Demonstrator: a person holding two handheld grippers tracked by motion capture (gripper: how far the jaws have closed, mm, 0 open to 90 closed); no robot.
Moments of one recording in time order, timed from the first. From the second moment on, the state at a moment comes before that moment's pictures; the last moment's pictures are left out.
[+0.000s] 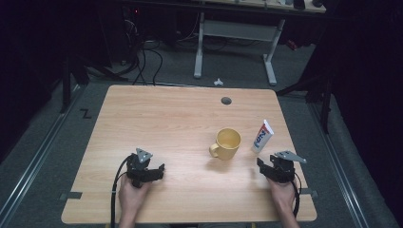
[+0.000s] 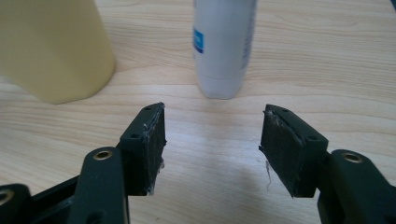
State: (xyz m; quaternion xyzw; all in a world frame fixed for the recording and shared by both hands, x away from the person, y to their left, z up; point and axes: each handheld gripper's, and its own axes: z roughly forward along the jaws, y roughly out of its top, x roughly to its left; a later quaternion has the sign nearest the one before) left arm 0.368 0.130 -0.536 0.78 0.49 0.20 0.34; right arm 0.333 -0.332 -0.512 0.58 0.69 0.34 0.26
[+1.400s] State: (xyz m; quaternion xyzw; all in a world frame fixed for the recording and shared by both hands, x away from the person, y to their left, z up) left arm 0.366 0.129 -0.536 0.78 0.49 0.21 0.34; right arm 0.363 -0.324 -0.462 0.57 0.67 0.37 0.29
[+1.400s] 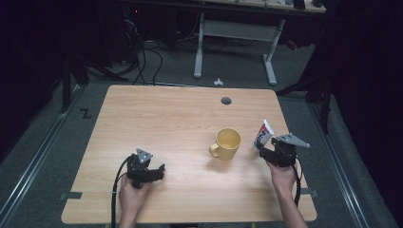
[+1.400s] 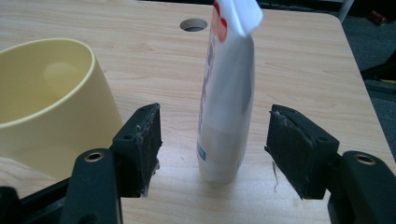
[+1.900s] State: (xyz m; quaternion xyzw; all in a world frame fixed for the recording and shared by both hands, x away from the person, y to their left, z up) left arm 0.366 0.129 -0.536 0.78 0.49 0.20 0.34; right arm 0.385 -0.324 -0.462 0.57 0.67 0.38 0.29
